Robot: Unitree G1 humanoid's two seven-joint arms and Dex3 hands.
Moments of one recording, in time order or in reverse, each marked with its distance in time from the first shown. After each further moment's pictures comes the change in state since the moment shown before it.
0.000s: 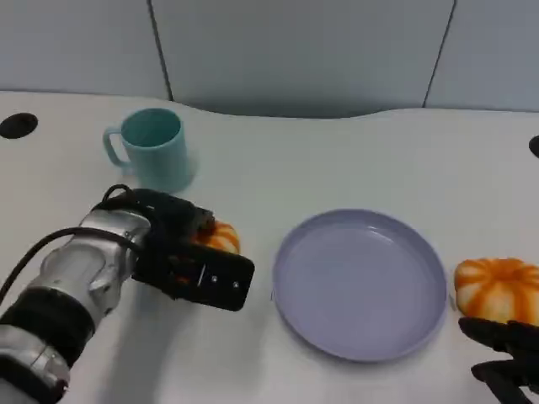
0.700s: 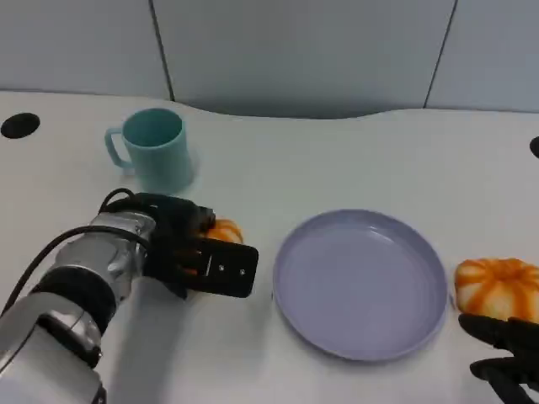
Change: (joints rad) left arm -0.129 -0.105 -0.050 0.379 -0.083 -0.065 0.179; right arm 0.003 0.001 -0.003 -0.005 0.019 -0.014 0.000
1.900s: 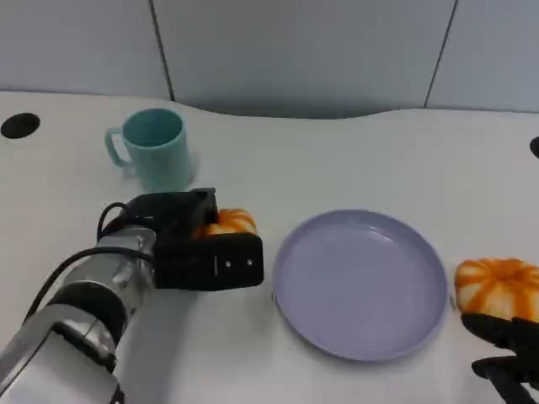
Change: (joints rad) left arm 0.025 -0.058 0.097 0.097 -0.152 -0.039 0.268; right arm 0.015 0.014 -0.003 -0.017 0.003 -0.009 -0.013
